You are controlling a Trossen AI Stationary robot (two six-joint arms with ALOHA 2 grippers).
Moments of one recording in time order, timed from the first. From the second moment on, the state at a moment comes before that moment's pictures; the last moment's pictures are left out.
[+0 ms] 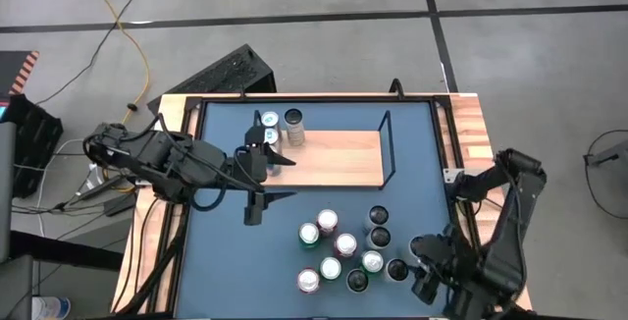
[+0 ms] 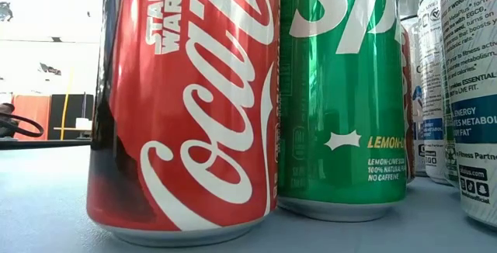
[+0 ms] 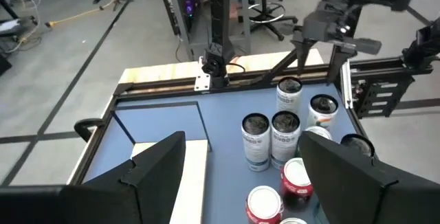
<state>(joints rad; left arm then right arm) -0.37 1.44 1.84 -0.74 -0.43 -0.01 1.07 1.71 1.65 -1.52 0.50 1.74</state>
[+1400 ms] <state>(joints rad) -0.36 1.45 1.84 -0.77 -0.46 -0.08 1.14 2.17 1.65 -1.26 0.45 2.09</state>
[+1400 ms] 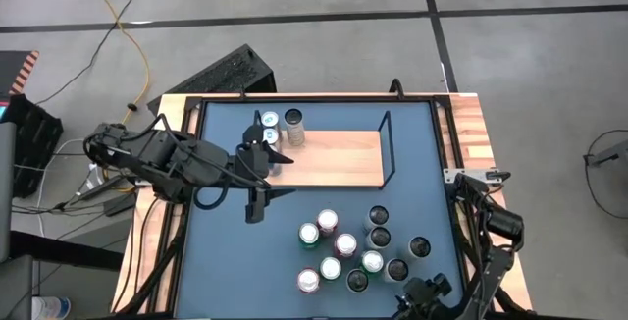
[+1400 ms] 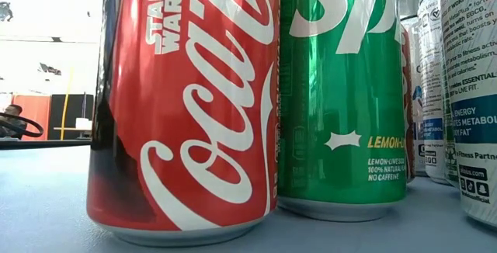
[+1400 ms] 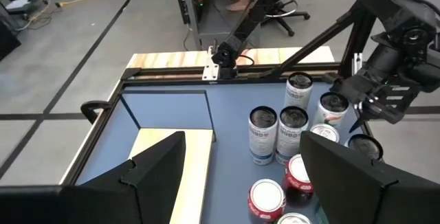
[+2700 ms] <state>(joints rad) -0.36 1.45 1.84 -0.76 -0.48 -0.31 1.22 2.16 1.66 -1.32 0.81 2.01</state>
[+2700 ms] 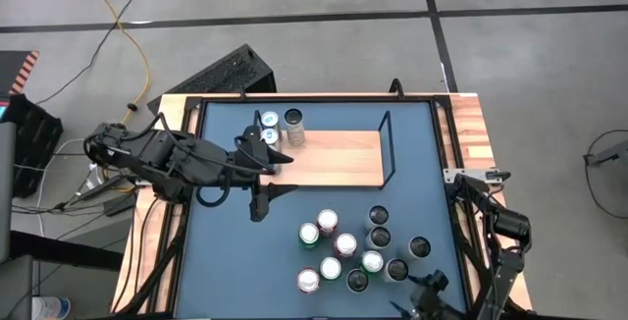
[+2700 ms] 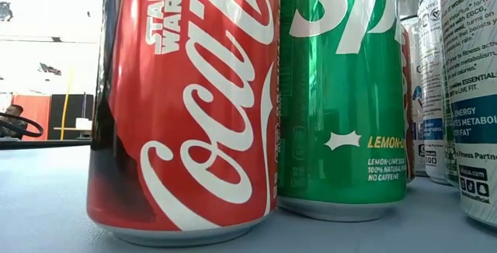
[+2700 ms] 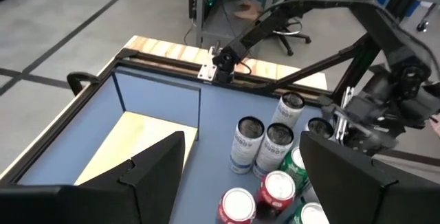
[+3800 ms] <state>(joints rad) -0.36 1.45 1.84 -0.78 -0.48 -0.31 1.17 2.16 1.66 -1.53 0.81 2.17</state>
